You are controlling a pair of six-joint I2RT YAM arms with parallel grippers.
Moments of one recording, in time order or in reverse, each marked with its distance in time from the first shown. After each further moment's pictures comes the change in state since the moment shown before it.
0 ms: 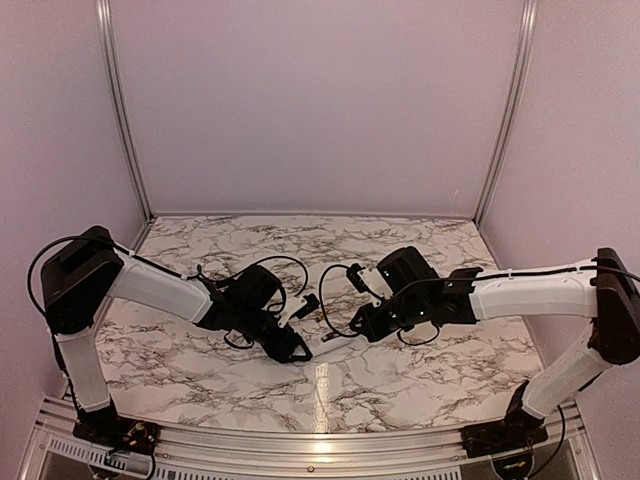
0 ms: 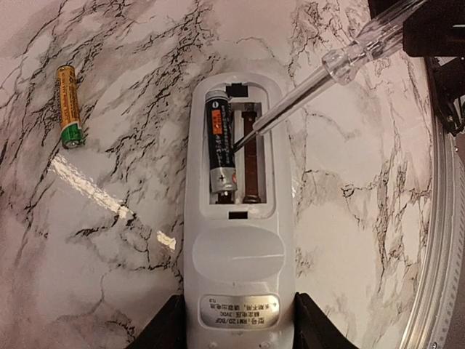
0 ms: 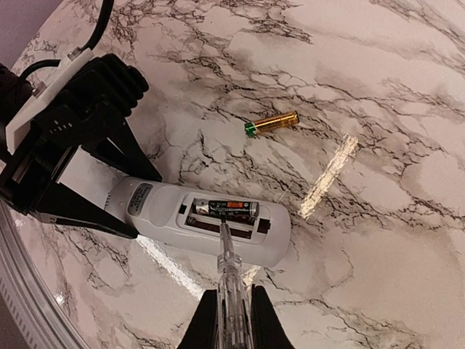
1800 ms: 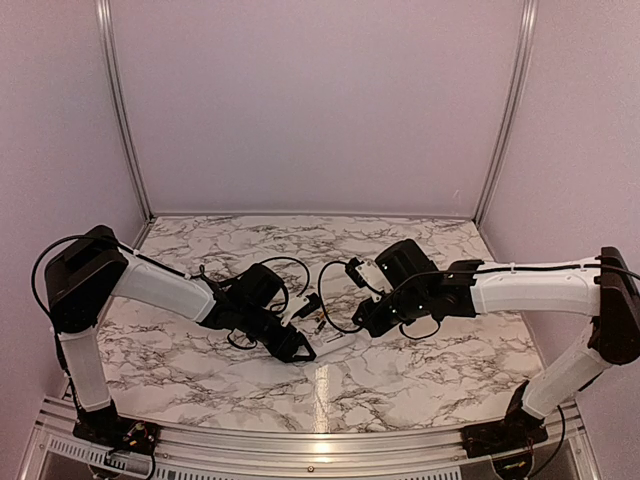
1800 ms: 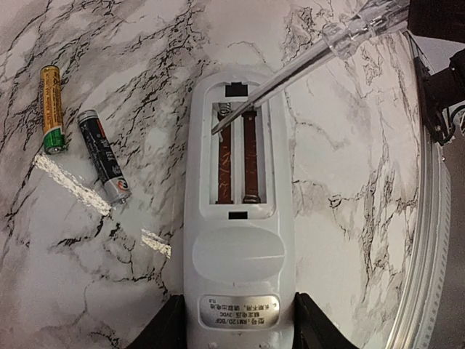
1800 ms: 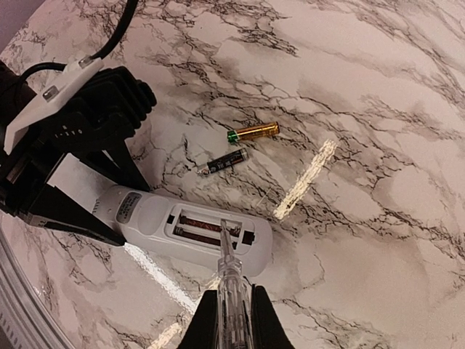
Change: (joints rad) left arm 0.001 0.025 0.022 0.004 0.045 -0.052; right arm 0.001 -0.004 0.059 -0.080 0.058 -0.077
